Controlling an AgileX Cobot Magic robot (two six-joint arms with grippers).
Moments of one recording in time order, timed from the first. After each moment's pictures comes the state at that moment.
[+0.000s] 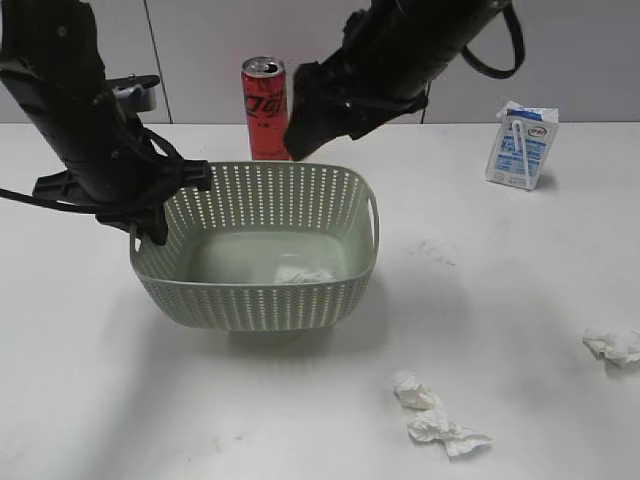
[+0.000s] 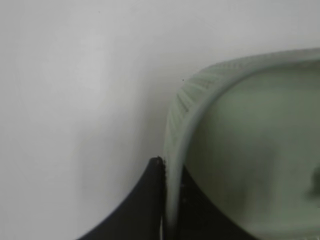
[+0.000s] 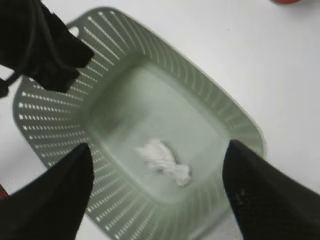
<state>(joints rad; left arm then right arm) -0.46 1.82 -1.25 -0.07 0.85 -0.31 0.58 1.83 -1.55 0.44 0.86 -0.29</state>
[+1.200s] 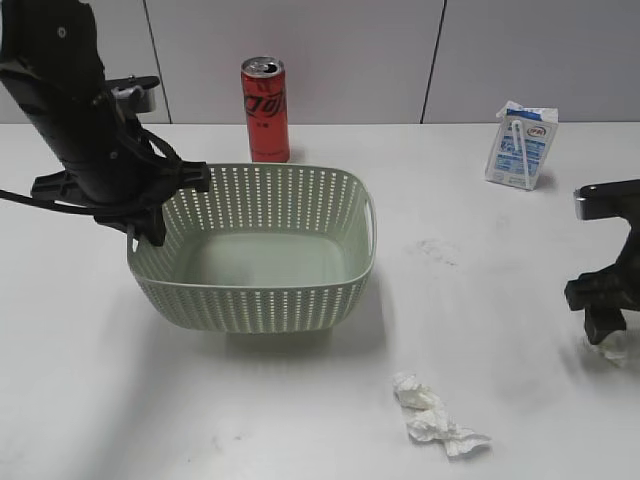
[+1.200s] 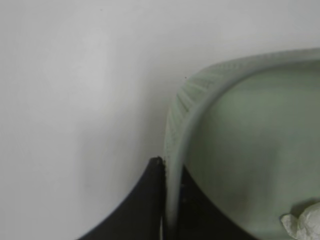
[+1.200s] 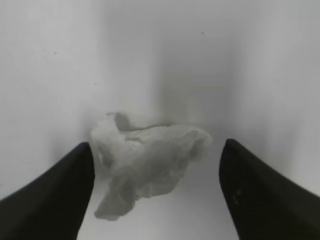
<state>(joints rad) -0.46 1.82 -1.25 -0.07 0.86 -0.31 0.17 1.73 -0.82 -0.23 0.65 0.38</state>
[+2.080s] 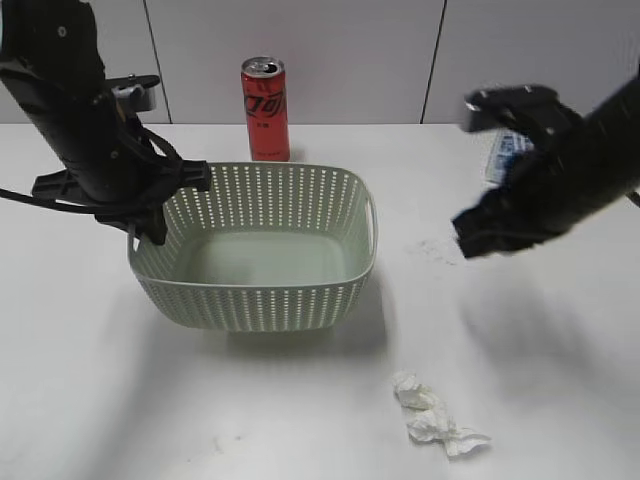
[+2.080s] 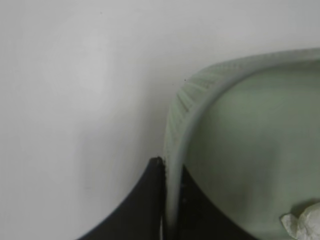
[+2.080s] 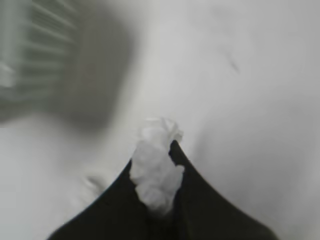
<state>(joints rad) -0.46 1.82 -1.25 -0.07 0.85 -0.31 0.35 1.62 -0.95 0.36 0.60 -0.27</state>
